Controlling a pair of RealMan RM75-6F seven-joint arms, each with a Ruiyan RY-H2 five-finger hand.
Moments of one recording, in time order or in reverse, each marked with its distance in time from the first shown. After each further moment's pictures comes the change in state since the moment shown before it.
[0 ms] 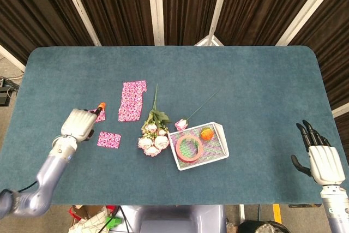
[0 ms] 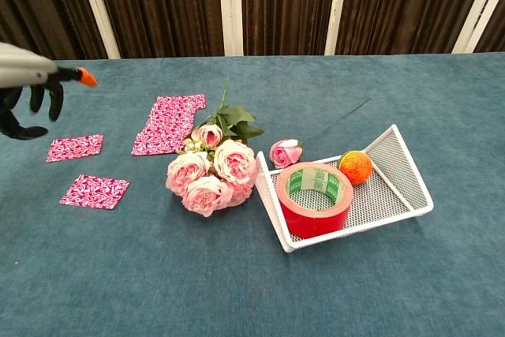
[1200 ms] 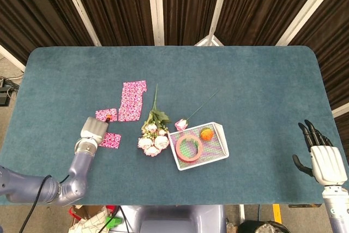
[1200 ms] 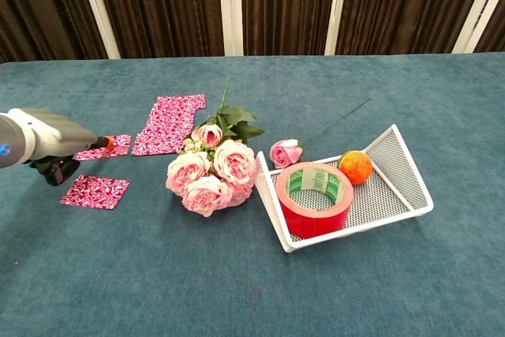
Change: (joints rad) left arm -0.199 -0.338 0.012 0.299 -0.552 -0.085 0.363; right arm -0.005 0.005 0.002 0.002 -0.003 0.012 0.013
